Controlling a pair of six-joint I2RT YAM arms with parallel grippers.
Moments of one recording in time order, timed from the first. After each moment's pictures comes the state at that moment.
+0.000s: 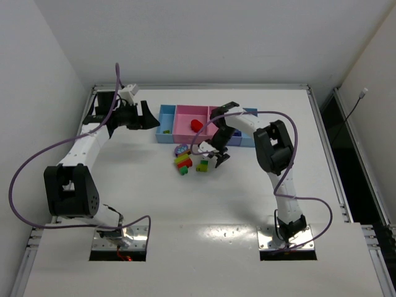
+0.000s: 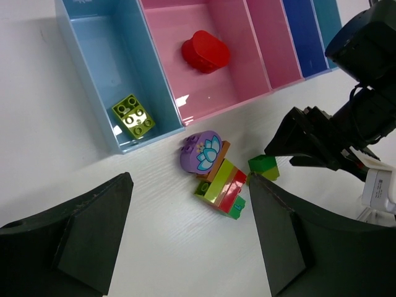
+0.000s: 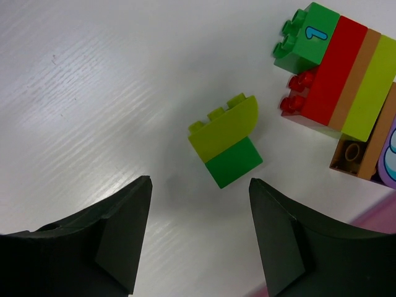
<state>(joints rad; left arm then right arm) 0.04 1.49 1.17 -0.35 0.66 -0.12 0.49 2.28 1.76 -1.31 -0.69 -2.10</state>
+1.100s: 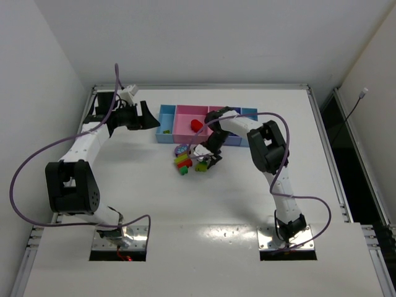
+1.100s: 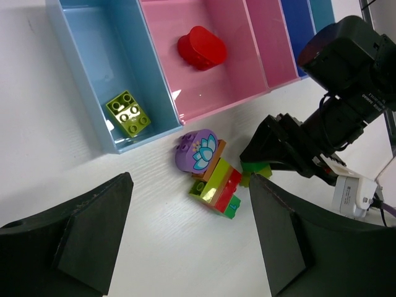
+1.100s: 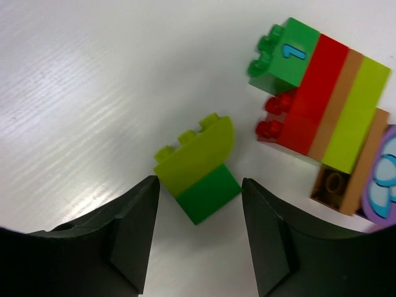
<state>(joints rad) 0.05 1.52 1.17 -0.34 0.70 -0.14 0.52 2.34 1.77 -1.19 -0.75 -2.10</state>
